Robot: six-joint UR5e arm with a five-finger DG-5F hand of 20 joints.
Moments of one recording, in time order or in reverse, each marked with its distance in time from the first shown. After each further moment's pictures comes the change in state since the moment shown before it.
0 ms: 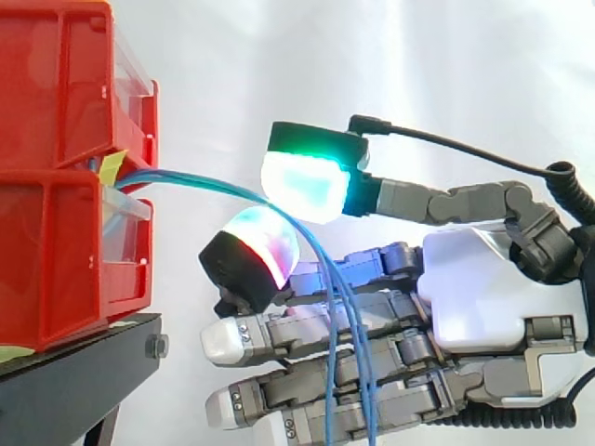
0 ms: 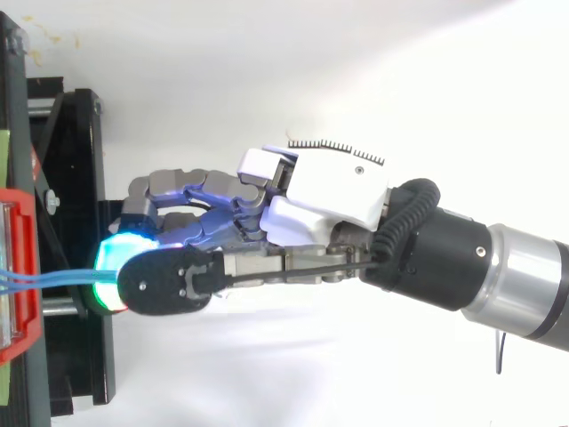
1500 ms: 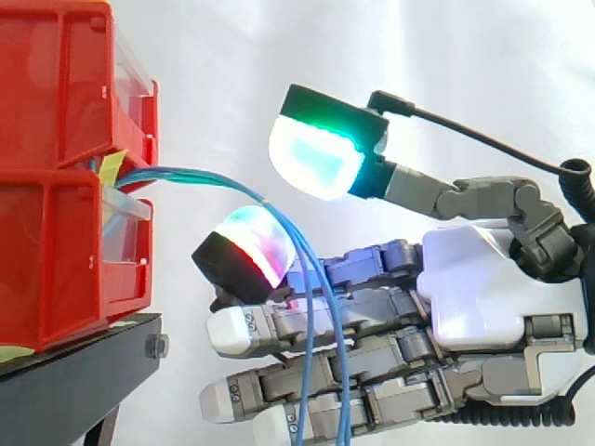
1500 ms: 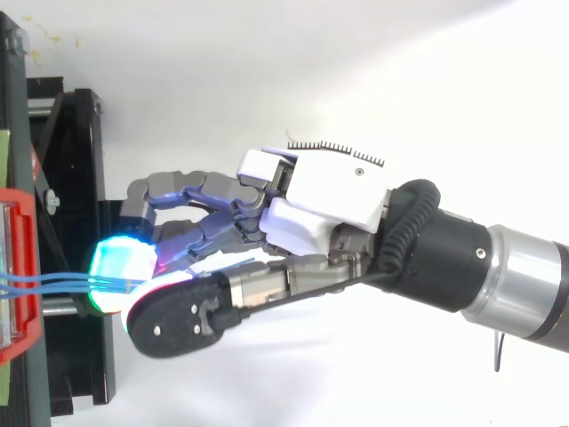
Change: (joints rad) arm 0.001 0.001 -0.002 0.010 0.000 -0.013
